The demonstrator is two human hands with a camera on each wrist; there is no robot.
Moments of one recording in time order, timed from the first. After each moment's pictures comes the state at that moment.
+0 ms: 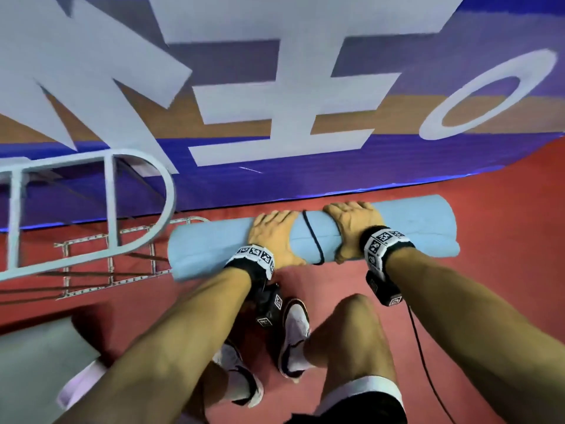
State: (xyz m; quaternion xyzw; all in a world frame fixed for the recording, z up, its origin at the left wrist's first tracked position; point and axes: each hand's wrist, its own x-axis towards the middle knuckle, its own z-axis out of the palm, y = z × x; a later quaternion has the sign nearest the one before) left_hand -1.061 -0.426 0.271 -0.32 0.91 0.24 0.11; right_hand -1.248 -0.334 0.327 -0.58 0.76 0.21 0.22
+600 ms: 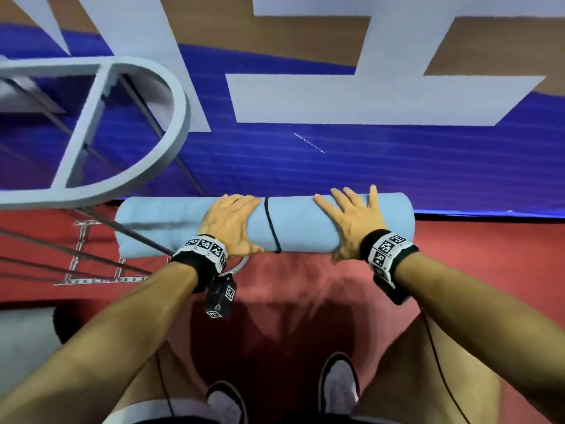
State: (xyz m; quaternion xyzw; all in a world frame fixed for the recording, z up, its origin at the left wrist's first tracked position) left_hand -0.937 -0.555 0.039 -0.39 0.92 0.10 0.02; right_hand -1.214 -0.436 0.062 -0.68 0.71 0.16 0.09
